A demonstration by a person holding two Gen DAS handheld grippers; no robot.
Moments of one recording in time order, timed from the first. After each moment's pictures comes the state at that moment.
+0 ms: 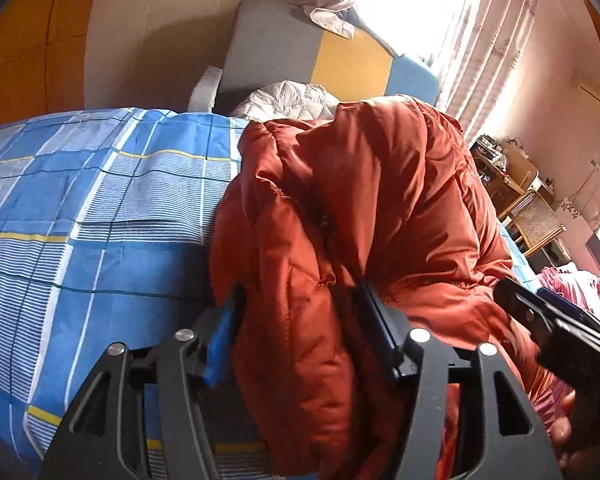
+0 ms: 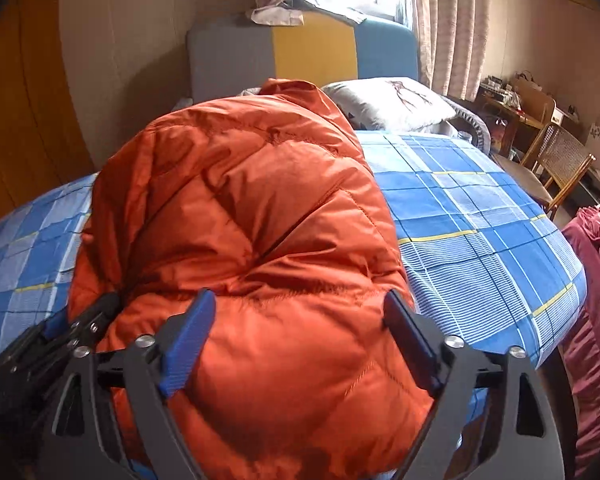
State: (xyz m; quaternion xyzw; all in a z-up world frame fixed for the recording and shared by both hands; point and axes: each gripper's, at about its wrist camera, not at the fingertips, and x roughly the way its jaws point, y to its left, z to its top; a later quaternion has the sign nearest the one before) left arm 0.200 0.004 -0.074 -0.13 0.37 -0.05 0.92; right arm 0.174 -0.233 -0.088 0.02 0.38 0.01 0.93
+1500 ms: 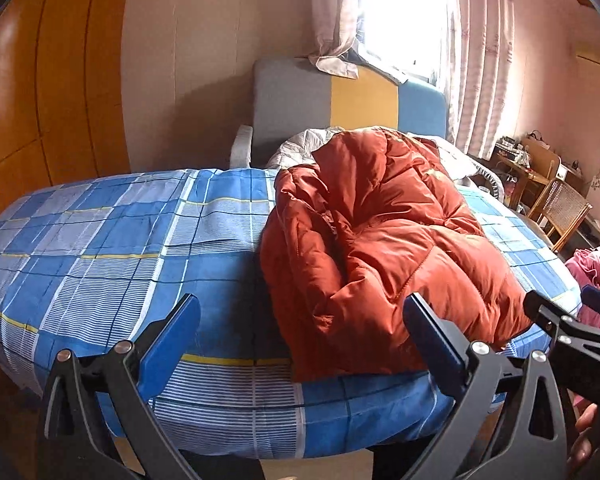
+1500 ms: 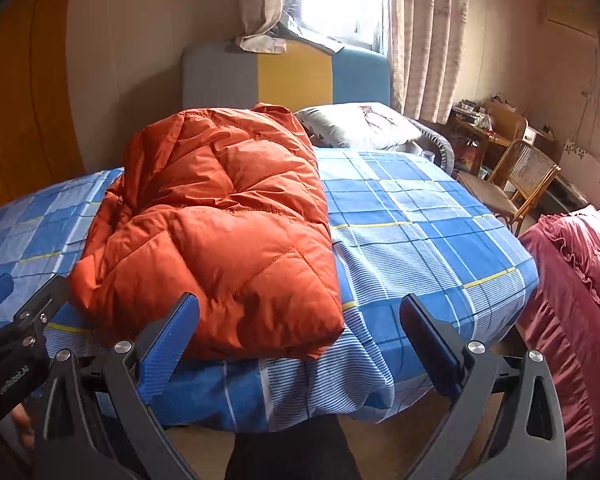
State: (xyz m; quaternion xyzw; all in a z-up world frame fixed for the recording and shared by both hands) left arm 0.077 -0.024 -0.021 -0.05 0.29 0.03 0.95; right arm 0.063 -0.256 -0.064 0.00 0.33 -0.02 0.94
